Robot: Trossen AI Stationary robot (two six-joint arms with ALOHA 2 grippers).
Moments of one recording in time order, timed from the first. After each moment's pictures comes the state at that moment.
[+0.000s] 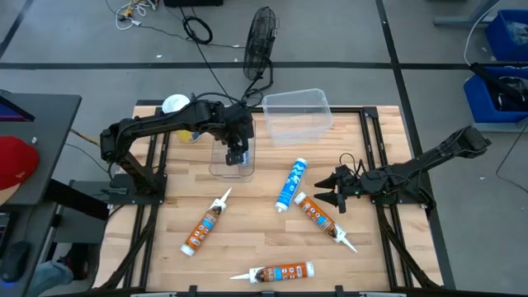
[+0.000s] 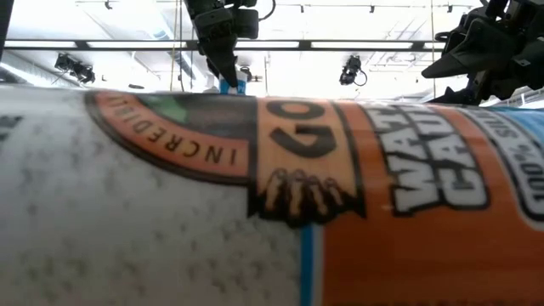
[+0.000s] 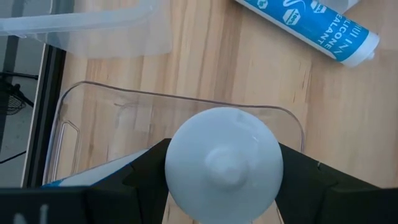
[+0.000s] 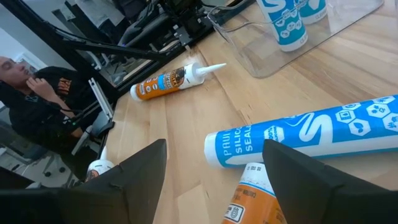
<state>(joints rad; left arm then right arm) 0.28 1.64 1.56 -1.03 -0.02 0.17 0.36 0.77 0.16 0.32 0.32 0.69</state>
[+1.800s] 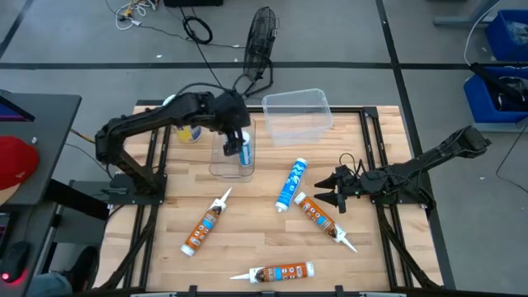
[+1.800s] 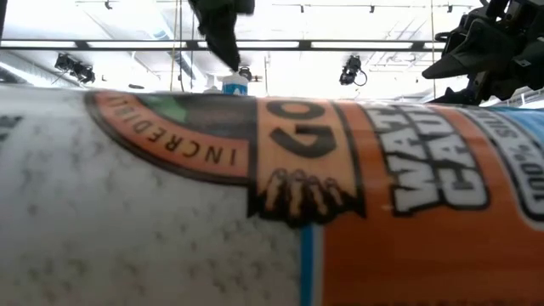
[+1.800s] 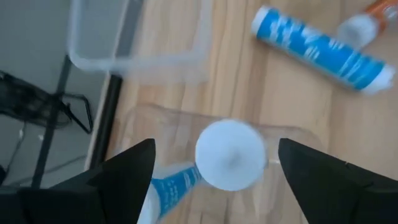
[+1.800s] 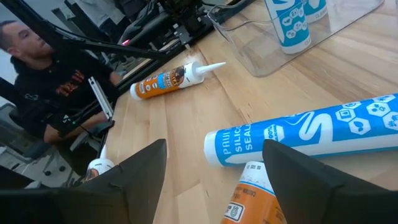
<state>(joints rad) 0.28 1.59 1.68 -1.07 -0.12 0.20 0.36 0.77 0.16 0.31 0.32 0.69</state>
